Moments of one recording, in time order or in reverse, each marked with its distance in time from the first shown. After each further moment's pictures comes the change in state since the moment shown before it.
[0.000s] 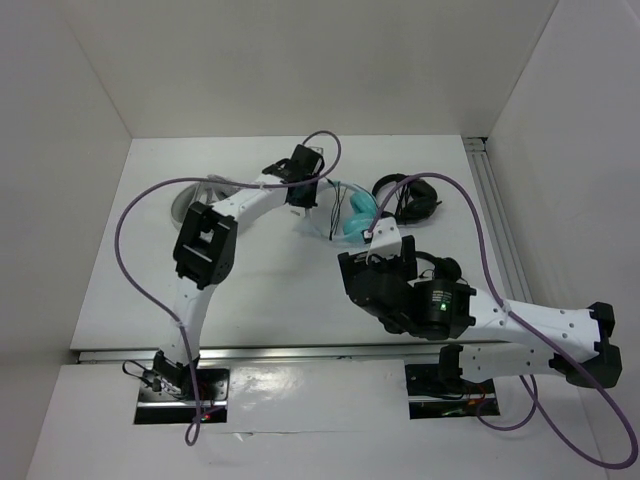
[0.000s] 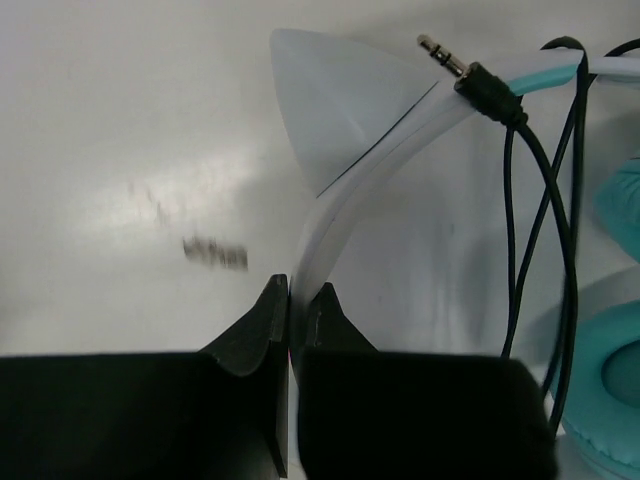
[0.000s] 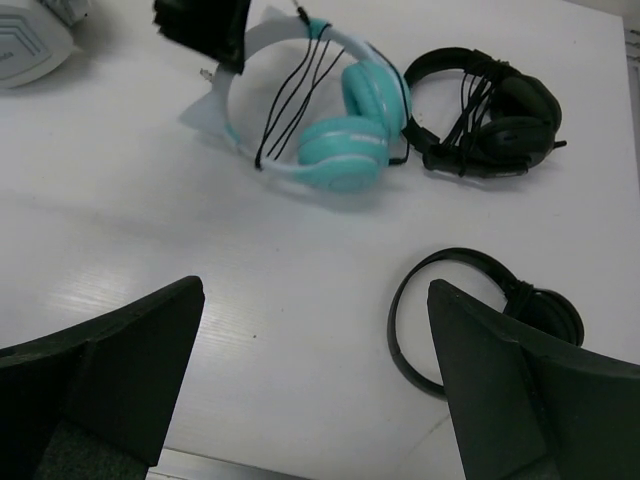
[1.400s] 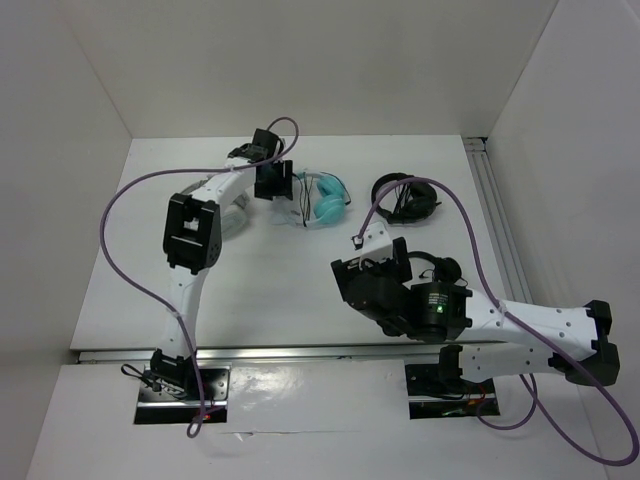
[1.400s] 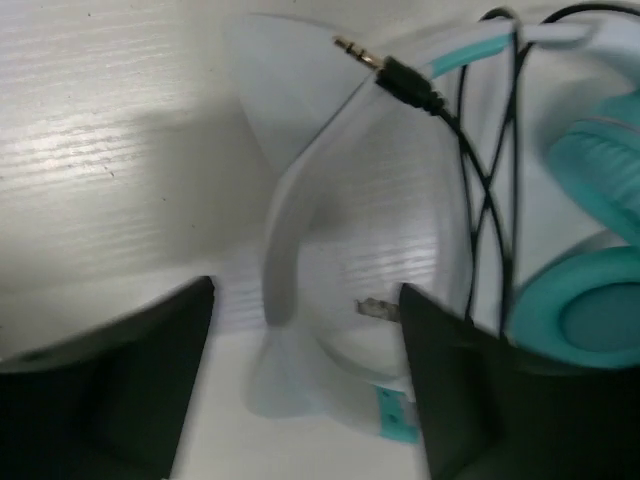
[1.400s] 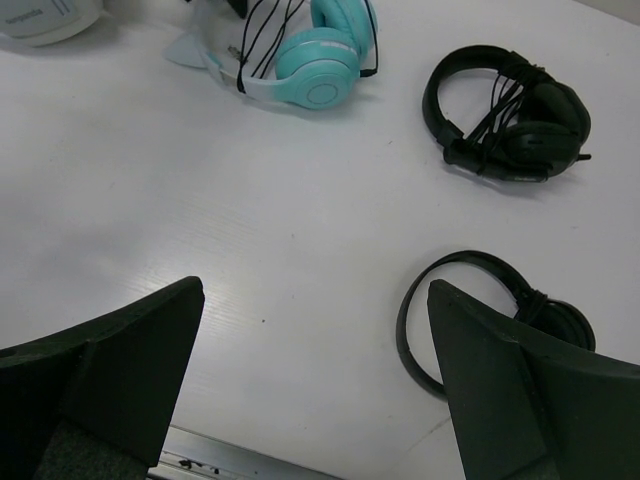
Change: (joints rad) left arm 0.247 0.216 0.277 -0.144 0.227 0.023; right arm 0.029 0.007 -0.014 0.029 -0.052 -0.057
